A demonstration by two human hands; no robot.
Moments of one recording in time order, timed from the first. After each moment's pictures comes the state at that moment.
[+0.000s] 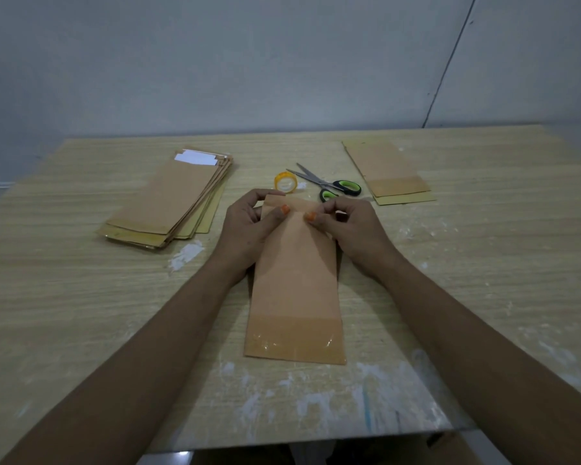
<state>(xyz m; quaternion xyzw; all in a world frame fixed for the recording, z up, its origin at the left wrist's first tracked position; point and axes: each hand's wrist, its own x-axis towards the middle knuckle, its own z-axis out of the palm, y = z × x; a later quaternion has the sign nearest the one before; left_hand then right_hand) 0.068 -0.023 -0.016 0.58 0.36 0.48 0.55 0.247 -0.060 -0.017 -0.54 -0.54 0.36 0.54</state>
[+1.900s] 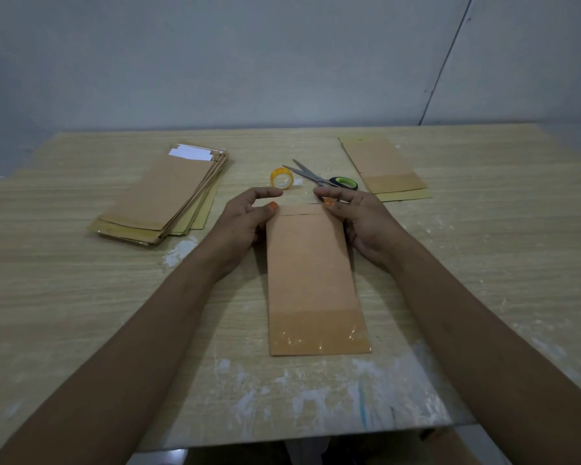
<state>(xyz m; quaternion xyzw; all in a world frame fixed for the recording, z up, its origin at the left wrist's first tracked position) 0.062 -0.015 -0.012 0.57 0.38 0.41 0.60 0.263 -0.055 -0.002 -0.49 -0.40 0.55 0.54</state>
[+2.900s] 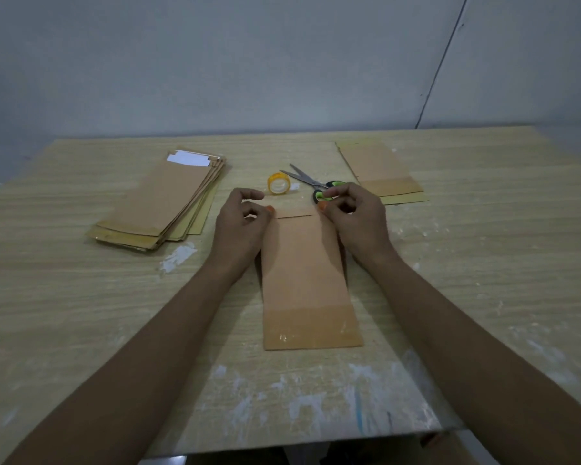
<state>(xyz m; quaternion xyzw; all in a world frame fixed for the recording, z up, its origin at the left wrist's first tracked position) 0.074 -0.015 -0.023 0.62 0.48 0.50 0.36 0.260 -0.049 -0.019 -0.58 -0.51 0.23 0.59</state>
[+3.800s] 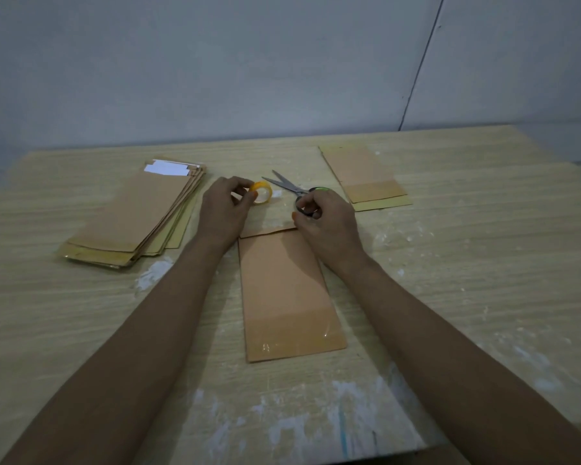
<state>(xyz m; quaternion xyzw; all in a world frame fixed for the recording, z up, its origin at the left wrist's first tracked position) 0.087 0.062 -0.030 0.73 0.49 0.44 0.20 0.259 -0.027 -0.033 -0.61 -0.61 0.07 0.50</state>
